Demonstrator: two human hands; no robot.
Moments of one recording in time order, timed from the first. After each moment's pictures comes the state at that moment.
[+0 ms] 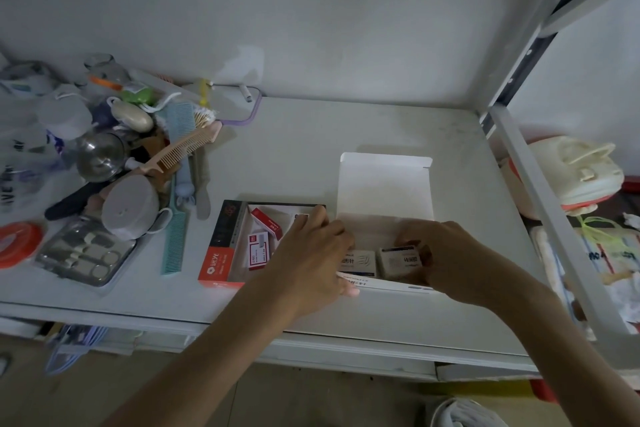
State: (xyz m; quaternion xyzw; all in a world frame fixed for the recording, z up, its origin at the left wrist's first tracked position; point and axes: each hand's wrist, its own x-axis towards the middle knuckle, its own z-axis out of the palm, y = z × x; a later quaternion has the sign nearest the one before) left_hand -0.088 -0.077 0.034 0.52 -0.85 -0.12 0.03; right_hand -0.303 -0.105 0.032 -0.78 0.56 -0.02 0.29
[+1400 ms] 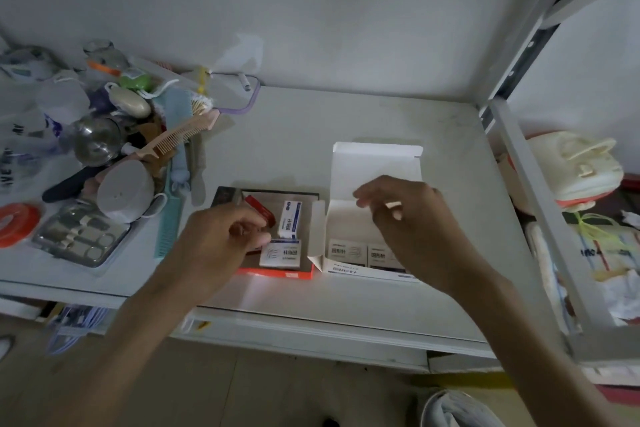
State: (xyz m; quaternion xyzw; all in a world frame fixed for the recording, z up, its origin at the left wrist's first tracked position) left_hand -0.011 -0.051 0.037 0.69 -0.62 -0.27 0.26; right_hand -0.255 -0.086 0.075 -0.73 0.56 -0.27 0.29
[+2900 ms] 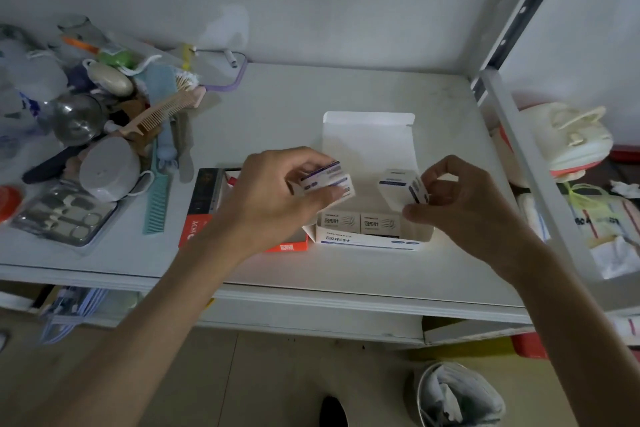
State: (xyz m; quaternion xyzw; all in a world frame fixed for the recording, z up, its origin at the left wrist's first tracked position) left_hand -0.077 -0.065 0.058 0.57 -0.67 -0.32 0.36; right_hand -0.308 -0.071 0.063 -0.58 0.62 -0.29 0.45
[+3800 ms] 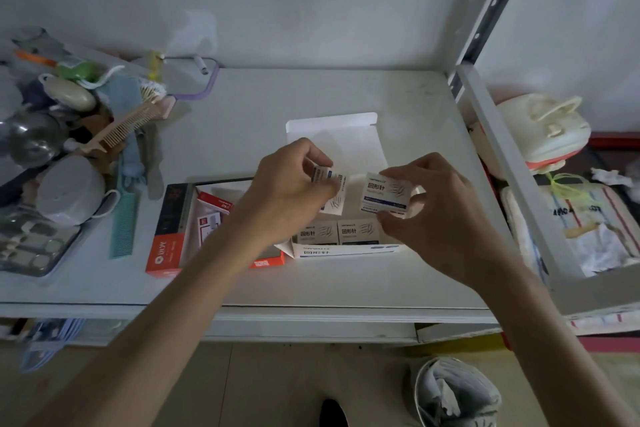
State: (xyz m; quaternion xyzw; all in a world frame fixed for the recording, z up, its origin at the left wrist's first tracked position) left_hand -0.122 -0.099 0.060 0.63 -0.62 -0.36 0.29; right_hand -0.310 -0.071 0.056 -0.70 0.62 -0.25 0.24
